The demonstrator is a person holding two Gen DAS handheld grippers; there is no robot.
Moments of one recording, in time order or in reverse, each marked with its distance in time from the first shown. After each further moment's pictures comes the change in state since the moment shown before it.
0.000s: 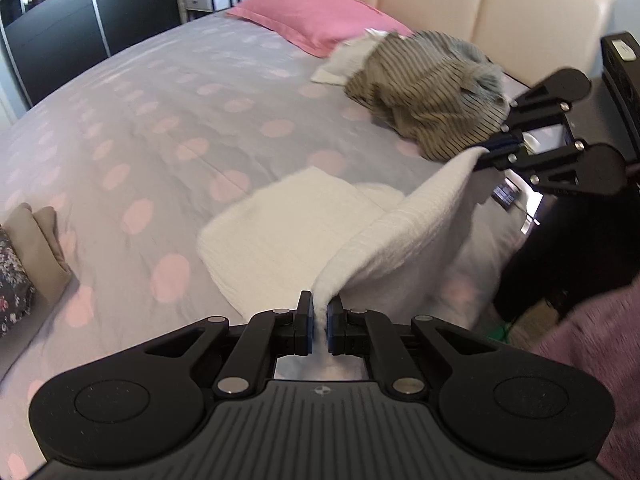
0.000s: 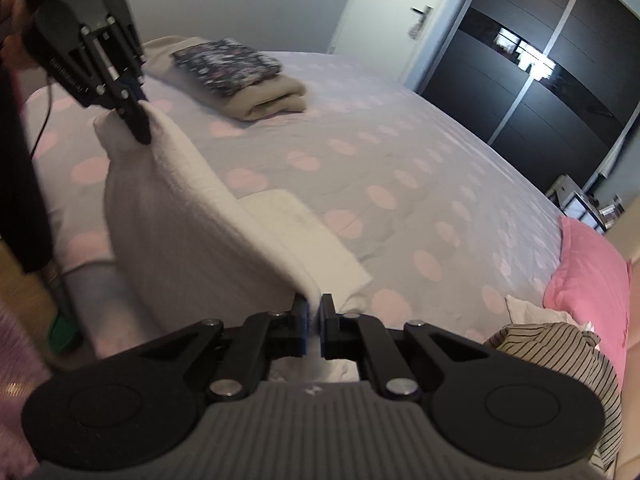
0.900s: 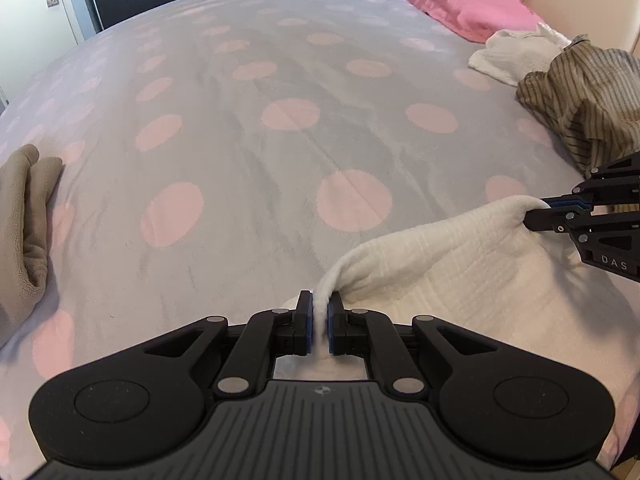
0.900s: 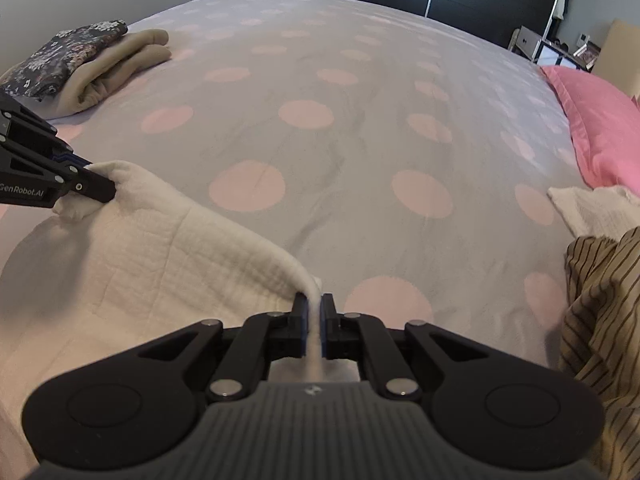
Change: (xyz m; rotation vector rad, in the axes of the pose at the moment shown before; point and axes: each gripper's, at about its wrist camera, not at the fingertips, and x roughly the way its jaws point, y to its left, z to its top) left arm 0.201 0.108 0.044 -0.238 0.064 0.175; right arm 0.234 -0.080 0.008 0.396 0.199 -0.035
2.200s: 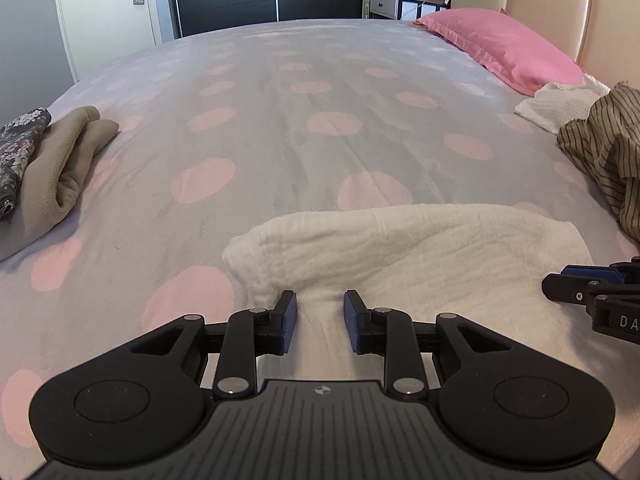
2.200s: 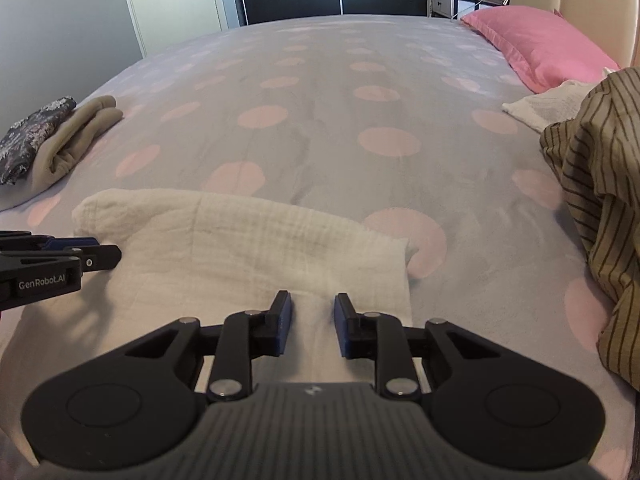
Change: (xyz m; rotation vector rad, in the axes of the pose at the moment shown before) left arm 0.006 -0.032 -0.051 -0.193 -0.154 0.141; right arm -0.001 0.016 -0.049 0.323 -0.085 -0.041
